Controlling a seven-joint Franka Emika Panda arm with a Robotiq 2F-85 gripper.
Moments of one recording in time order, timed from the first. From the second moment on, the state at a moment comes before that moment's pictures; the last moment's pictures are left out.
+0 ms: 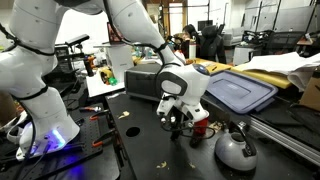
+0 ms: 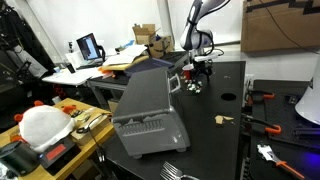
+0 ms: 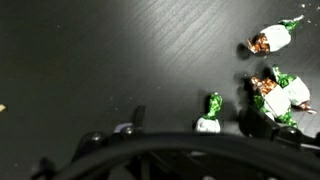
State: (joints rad) arm -0.38 0.65 -0.14 -1.99 0.35 2.33 -0.05
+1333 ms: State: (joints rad) arm -0.37 0.63 -0.10 -2.03 0.38 2.54 -0.01
